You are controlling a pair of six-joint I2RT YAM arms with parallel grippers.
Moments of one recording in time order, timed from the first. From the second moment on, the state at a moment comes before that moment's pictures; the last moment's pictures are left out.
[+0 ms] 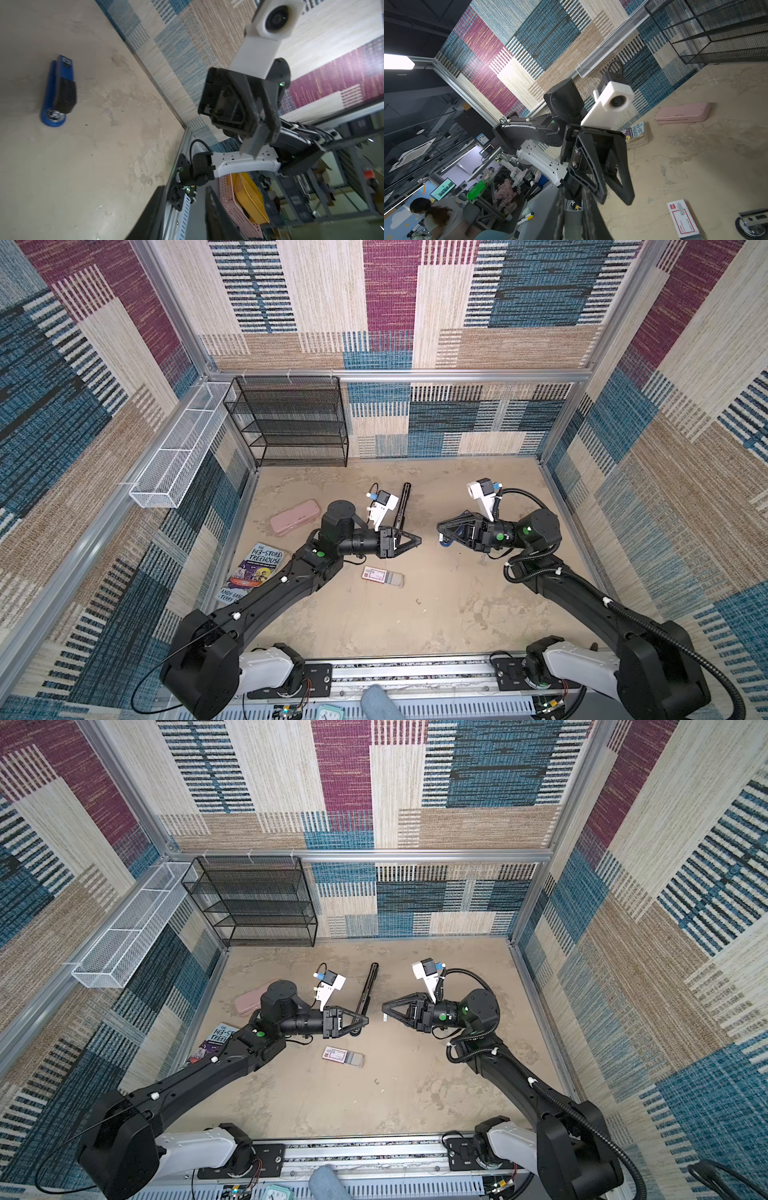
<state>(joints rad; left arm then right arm) -0.56 1.26 0.85 0.10 0.79 -0.69 0.32 1.15 0.65 0.80 -1.15 0.99</state>
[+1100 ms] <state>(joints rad) -0.60 2.01 1.36 -0.50 0.22 -0.50 0.29 1.29 0.74 0.41 -1.02 0.70</state>
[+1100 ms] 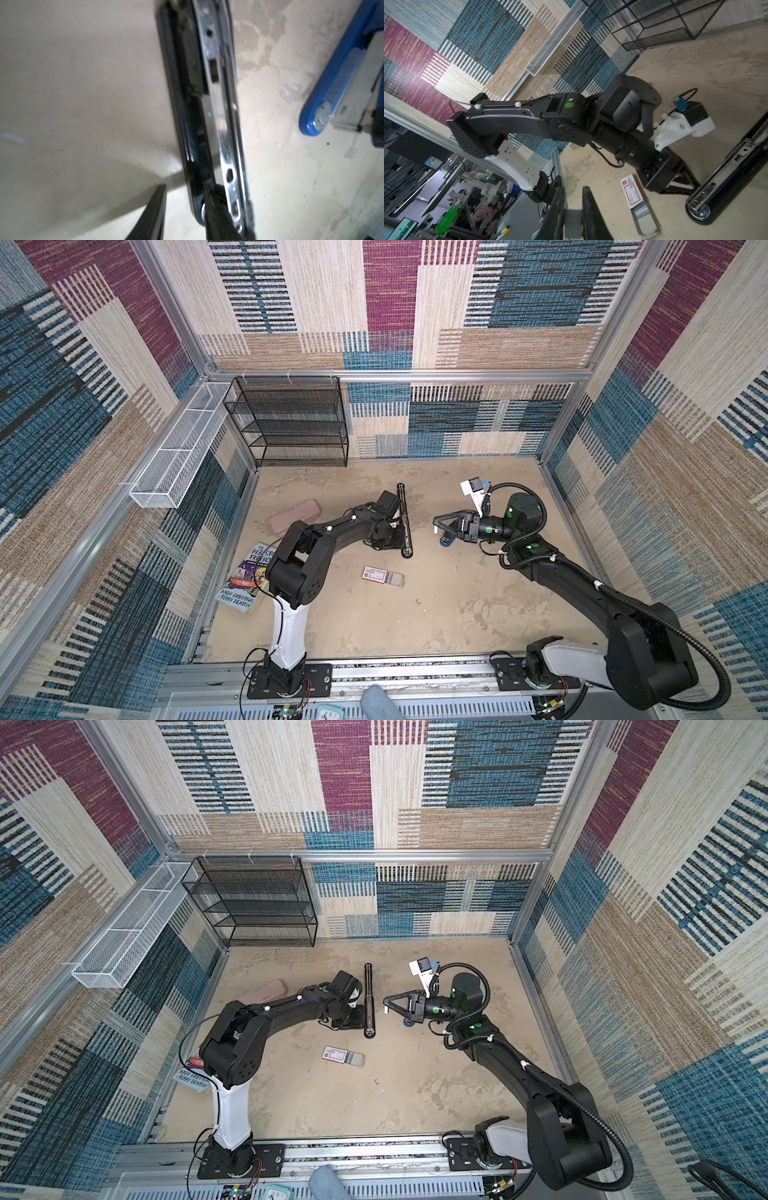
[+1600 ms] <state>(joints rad) -0.55 1.57 0.99 -0.52 0.13 -0.57 0.42 1.74 1.26 -0.10 -0.53 0.46</state>
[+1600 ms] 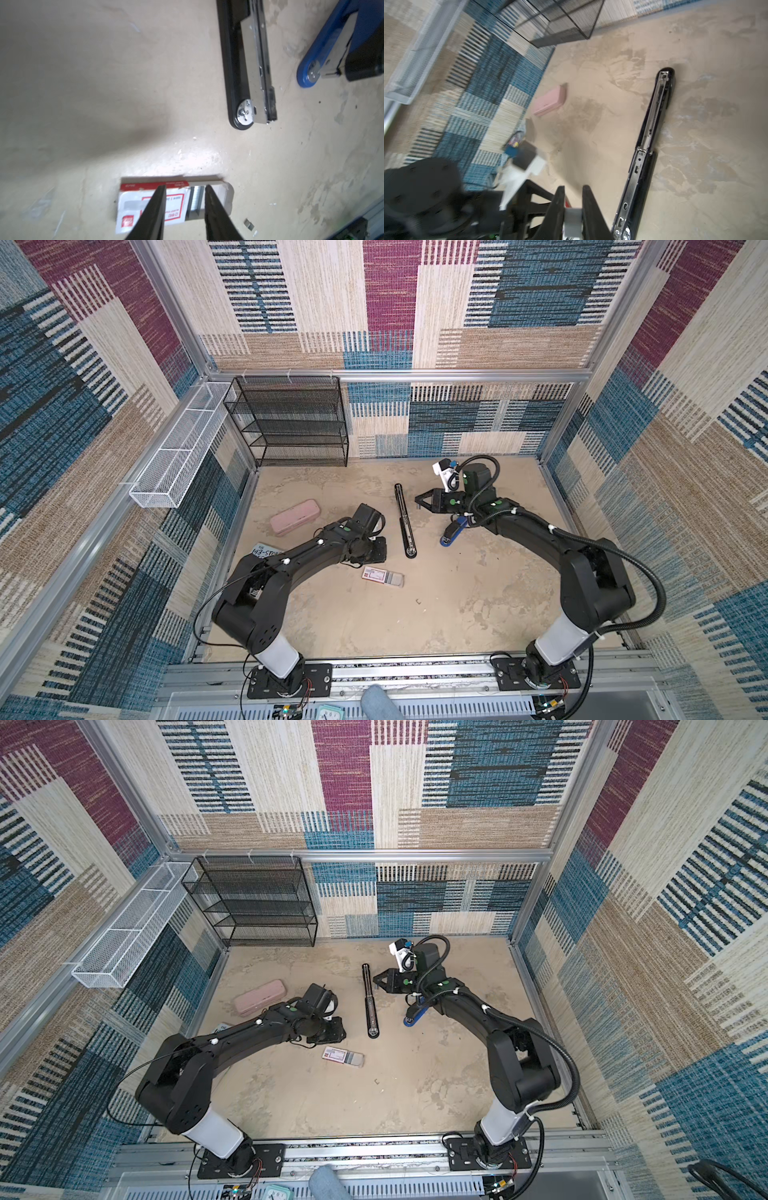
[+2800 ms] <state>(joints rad) -0.54 1.33 0.78 -0.37 0.27 -0.64 0.61 2.14 1.60 -0.39 0.09 0.46</state>
